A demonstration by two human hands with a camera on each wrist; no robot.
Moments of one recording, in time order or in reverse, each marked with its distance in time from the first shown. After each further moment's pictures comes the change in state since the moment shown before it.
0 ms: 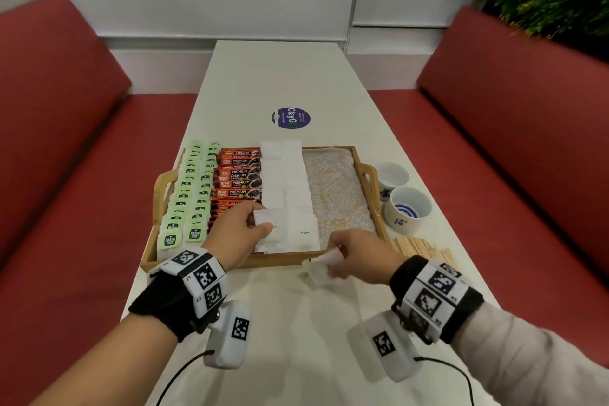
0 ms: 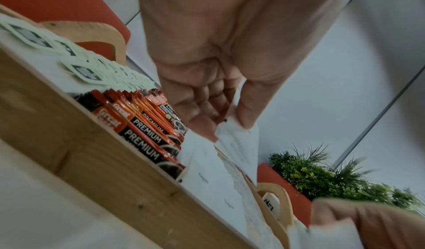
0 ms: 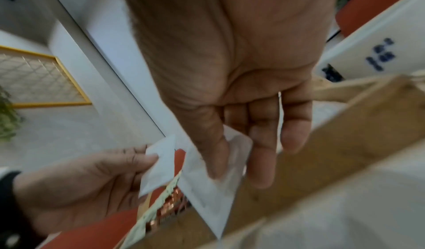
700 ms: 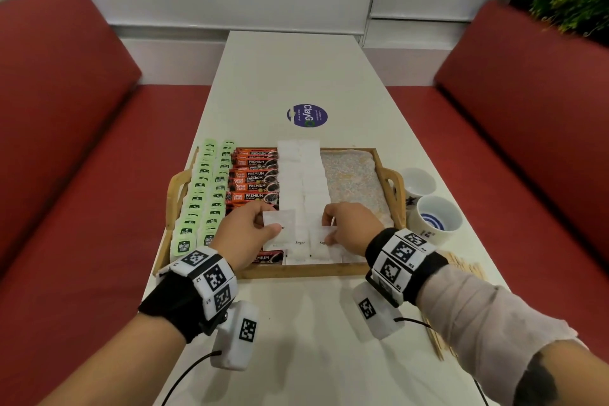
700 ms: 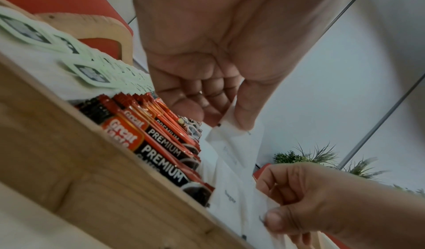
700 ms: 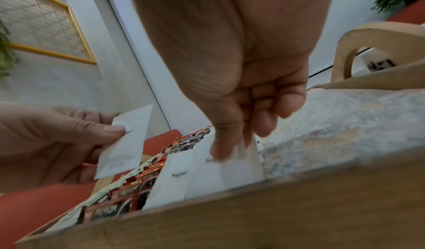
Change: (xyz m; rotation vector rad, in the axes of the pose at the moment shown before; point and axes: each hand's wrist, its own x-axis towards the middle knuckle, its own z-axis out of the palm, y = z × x) left_hand 0.023 -0.016 -0.015 0.064 0.020 -0.008; right_hand 0.080 -0.030 -0.009 -0.141 0.092 0.062
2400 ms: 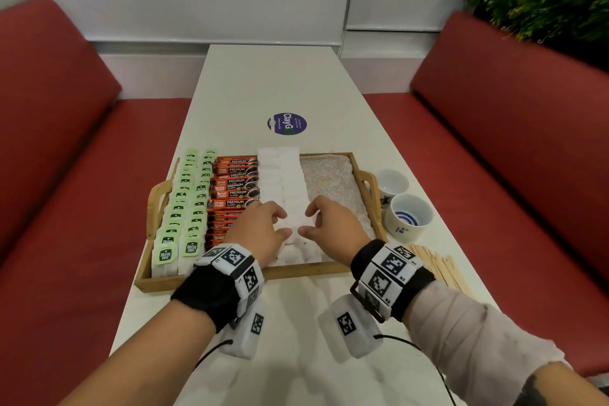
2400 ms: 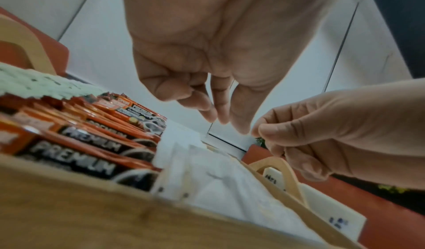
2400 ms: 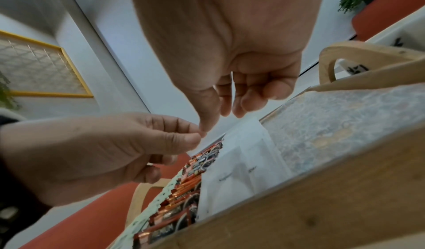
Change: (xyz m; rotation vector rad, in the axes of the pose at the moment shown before) left_hand 0.006 0.031 0.031 0.359 -0.026 0.101; right_hand -0.024 0.002 0.009 0.275 0.284 -0.035
